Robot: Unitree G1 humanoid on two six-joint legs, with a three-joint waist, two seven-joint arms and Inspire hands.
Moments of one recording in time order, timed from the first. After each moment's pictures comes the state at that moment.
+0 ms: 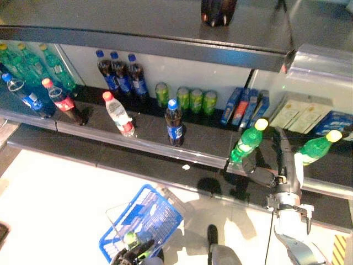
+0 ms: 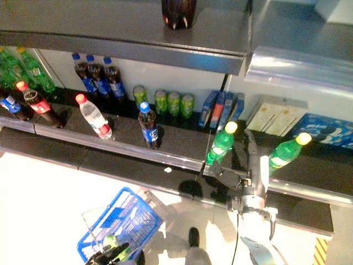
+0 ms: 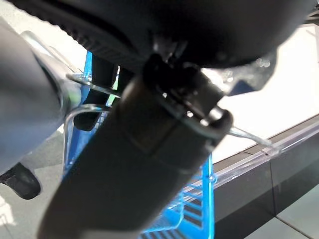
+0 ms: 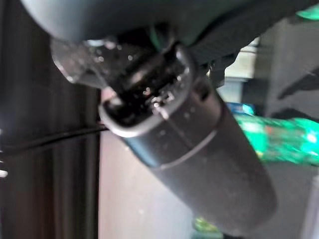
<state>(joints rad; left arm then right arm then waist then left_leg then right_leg) 0.10 0.15 -0.10 1.04 -0.80 -0.12 0.05 0.14 -0.56 0.22 -0.07 0.09 -0.25 -0.58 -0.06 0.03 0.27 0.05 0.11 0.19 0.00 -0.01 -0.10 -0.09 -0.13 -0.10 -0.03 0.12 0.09</state>
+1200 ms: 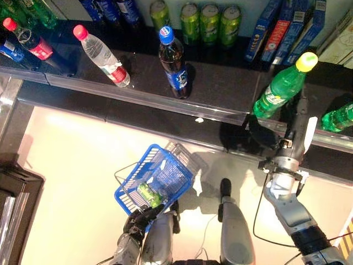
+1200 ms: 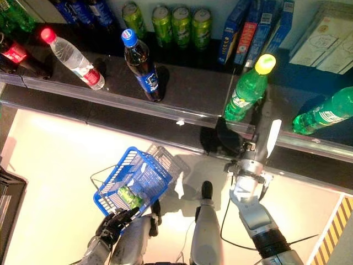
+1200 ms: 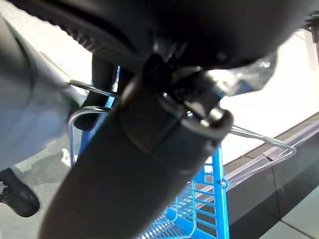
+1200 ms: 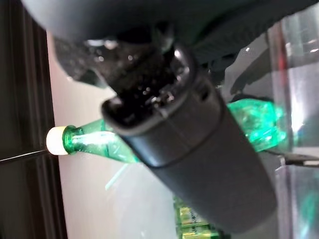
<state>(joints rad) -0.05 0.14 -0.18 0.97 -0.89 -0.19 0.03 -0.21 -0.55 0.24 0.06 0.12 -0.32 -0.77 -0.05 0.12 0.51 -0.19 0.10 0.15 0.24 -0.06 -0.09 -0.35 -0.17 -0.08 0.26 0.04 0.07</state>
